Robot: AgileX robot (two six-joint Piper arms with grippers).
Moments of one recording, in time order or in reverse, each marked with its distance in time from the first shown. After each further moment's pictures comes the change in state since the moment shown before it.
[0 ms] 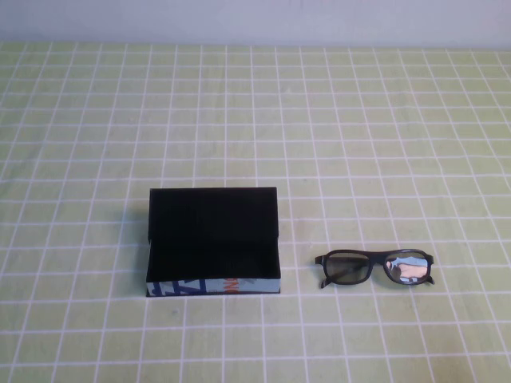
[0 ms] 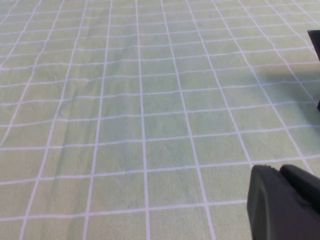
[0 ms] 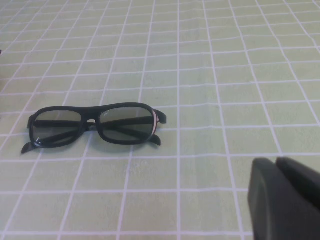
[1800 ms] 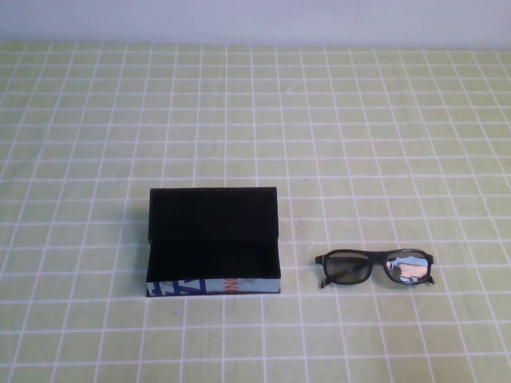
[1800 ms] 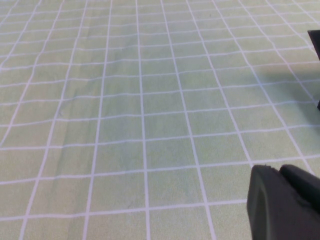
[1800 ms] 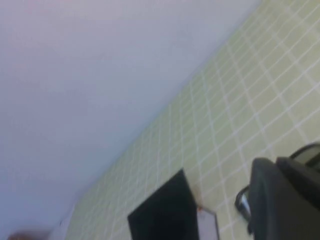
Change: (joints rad) right arm 0.000 0.000 -0.022 0.870 -0.134 0.000; left arm 0.000 0.000 0.000 0.000 0.000 0.000
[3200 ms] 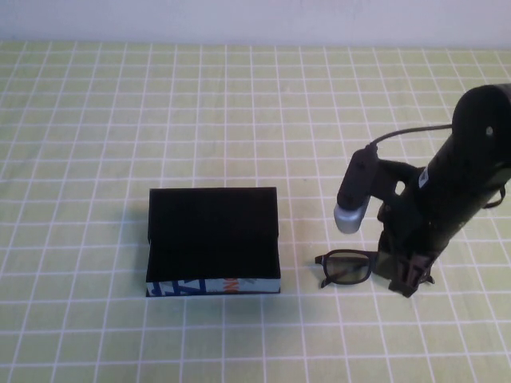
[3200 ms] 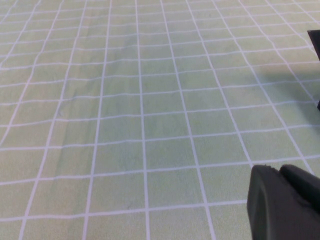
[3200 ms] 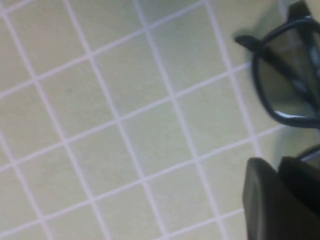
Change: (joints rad) right arm 0.378 1.639 -1.206 -0.837 0.837 -0.763; left arm 0.000 0.000 0.000 0.000 0.000 0.000
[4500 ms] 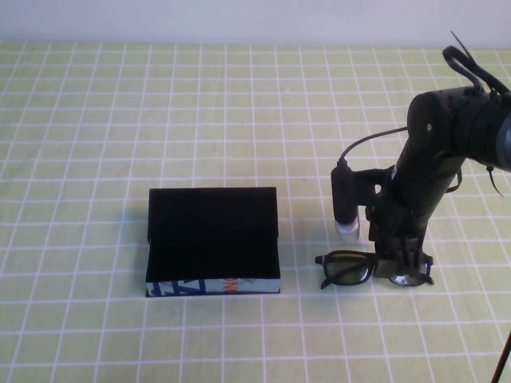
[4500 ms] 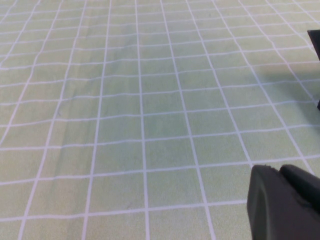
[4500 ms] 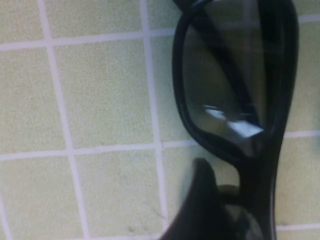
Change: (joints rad) right arm -0.068 0.304 -0.187 -0.094 -0.028 -0.390; left arm 0.000 0.000 0.000 0.000 0.000 0.000
